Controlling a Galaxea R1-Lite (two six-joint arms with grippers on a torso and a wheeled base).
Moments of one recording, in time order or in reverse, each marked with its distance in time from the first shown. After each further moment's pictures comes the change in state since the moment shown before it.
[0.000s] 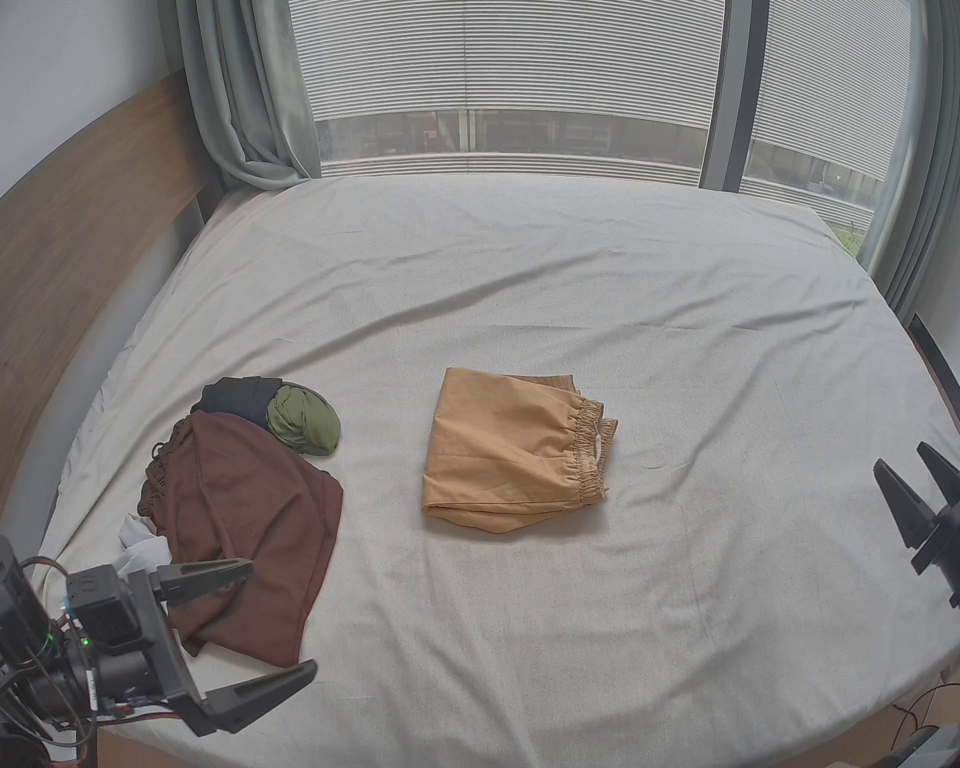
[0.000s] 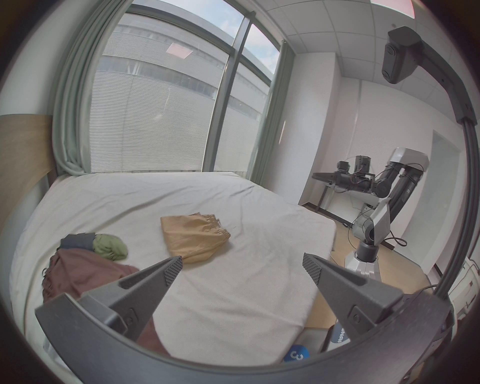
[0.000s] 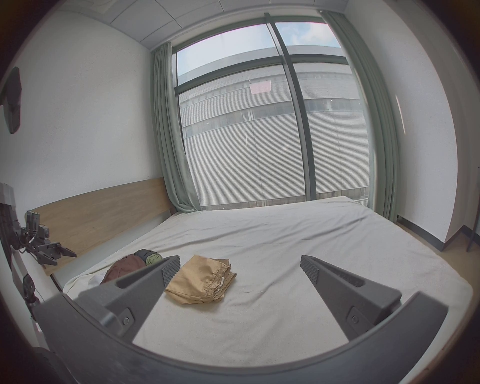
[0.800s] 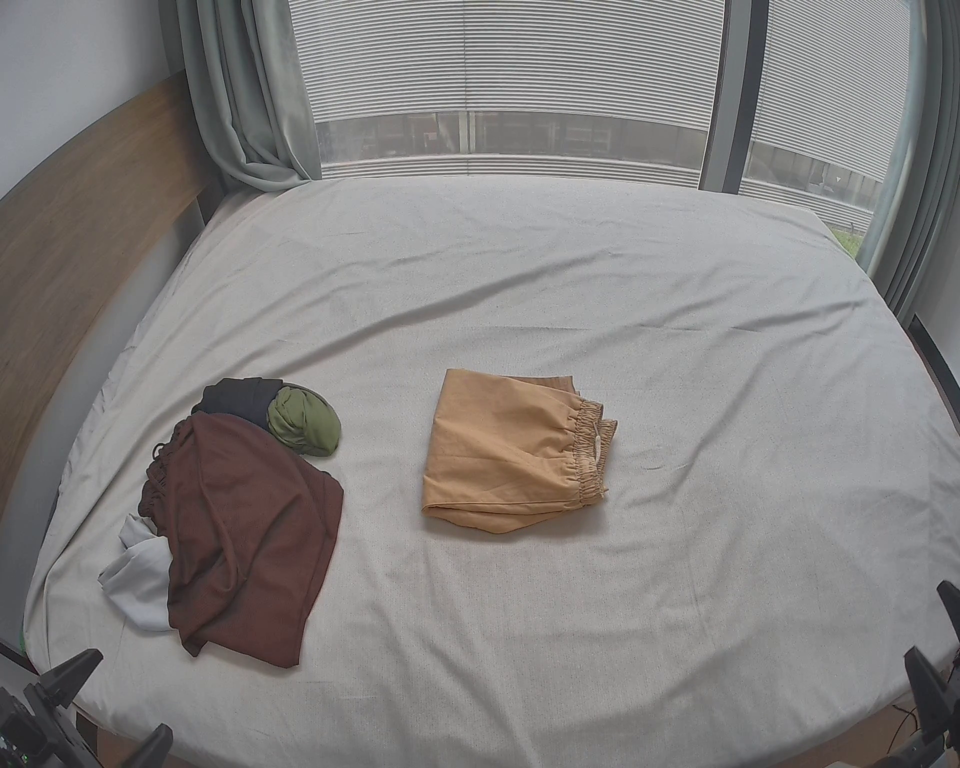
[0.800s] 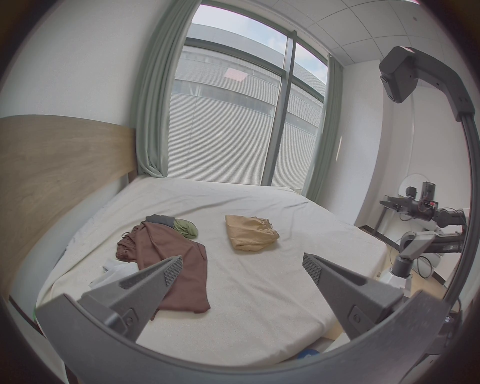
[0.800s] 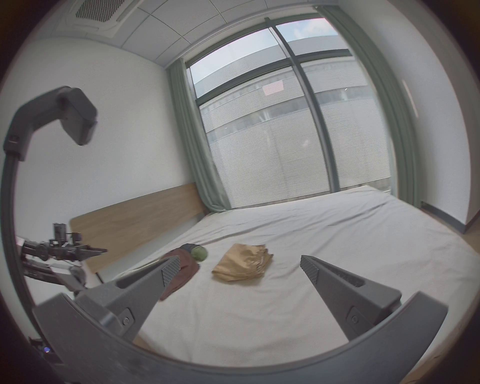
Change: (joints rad) left arm 0.213 -1.023 -0.001 0.911 0.225 -0.116; right arm -0.013 -0.851 -0.035 0.862 0.198 0.091
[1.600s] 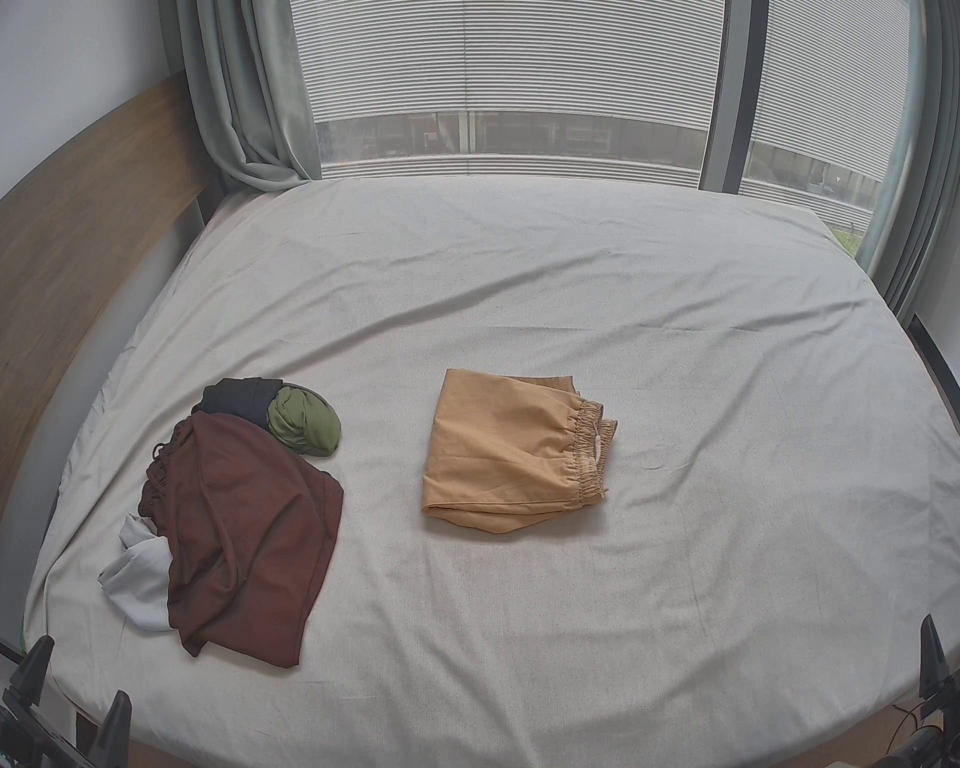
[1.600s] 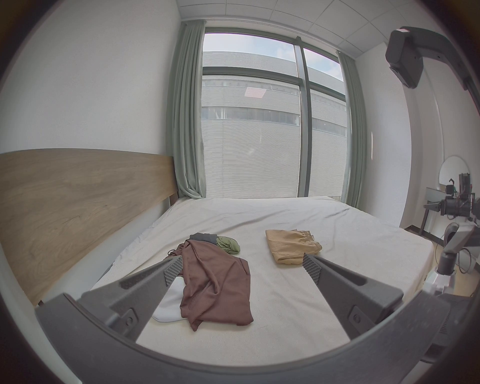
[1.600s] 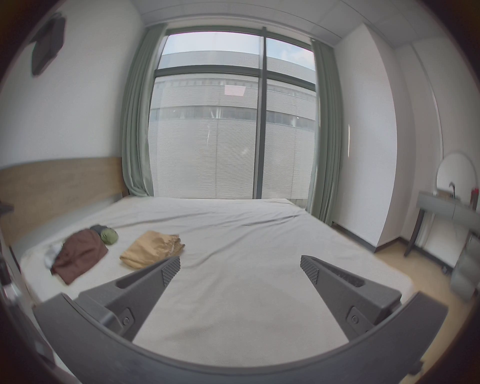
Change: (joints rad) left arm 0.165 -0.164 0.001 0.048 0.111 0.069; right arm 0.008 -0.150 0.036 0.178 -0.553 -0.220
